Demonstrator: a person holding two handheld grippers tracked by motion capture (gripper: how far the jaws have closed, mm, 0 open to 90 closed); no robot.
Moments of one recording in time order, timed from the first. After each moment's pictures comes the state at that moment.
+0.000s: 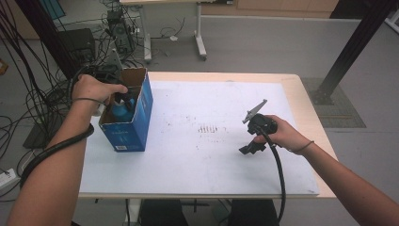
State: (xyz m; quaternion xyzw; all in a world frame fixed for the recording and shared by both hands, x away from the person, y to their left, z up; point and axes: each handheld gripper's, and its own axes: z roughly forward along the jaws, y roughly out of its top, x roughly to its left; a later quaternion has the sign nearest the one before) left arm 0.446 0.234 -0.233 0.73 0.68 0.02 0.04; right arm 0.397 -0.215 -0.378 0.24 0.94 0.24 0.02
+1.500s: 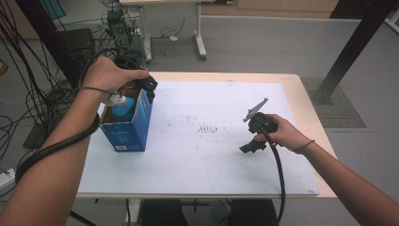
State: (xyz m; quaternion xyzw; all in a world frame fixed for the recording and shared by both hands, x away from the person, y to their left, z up) left arm 0.430 0.155 -0.183 0.80 0.60 0.02 0.04; right arm 0.399 -0.217 -0.374 0.25 0.94 0.24 0.03
